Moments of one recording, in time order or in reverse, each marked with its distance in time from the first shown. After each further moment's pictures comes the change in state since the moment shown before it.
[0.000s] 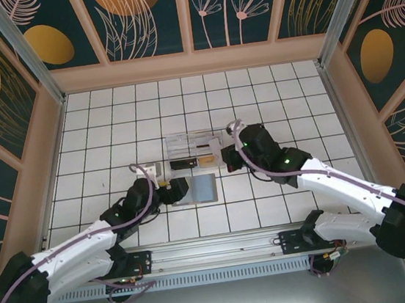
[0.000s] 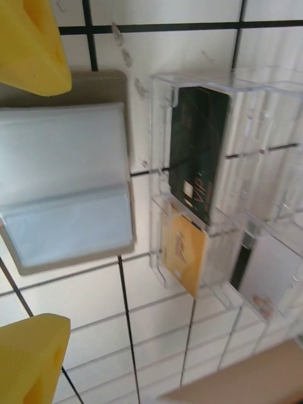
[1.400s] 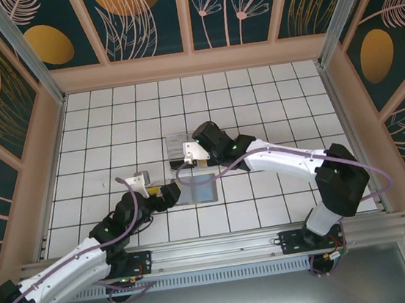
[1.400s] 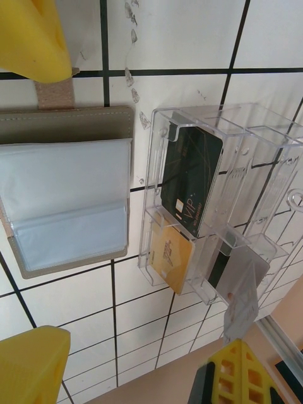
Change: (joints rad) left arm 0.000 -0.264 -0.135 -0.048 -0.052 -0.037; right arm 0.080 0.492 0.301 -0.055 0.363 -1.255
